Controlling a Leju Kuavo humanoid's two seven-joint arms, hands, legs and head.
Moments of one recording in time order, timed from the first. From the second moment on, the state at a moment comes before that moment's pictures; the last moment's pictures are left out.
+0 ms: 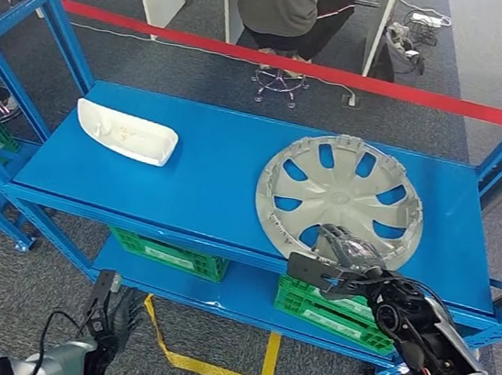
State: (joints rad) left arm -0.28 0.14 -0.59 -0.30 0.91 -0.11 -0.38; right arm -0.80 -0.05 1.22 -0.83 0.36 0.12 0.02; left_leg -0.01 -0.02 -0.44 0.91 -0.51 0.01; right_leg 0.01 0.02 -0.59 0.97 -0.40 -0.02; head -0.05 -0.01
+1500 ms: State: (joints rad) left arm -0.29 0.13 -0.59 -0.30 0.91 -0.10 -0.37; right arm -0.83 0.18 1.24 -0.68 0.48 -0.02 -0.08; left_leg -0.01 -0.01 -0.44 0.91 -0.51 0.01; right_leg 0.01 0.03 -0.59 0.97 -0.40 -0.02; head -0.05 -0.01
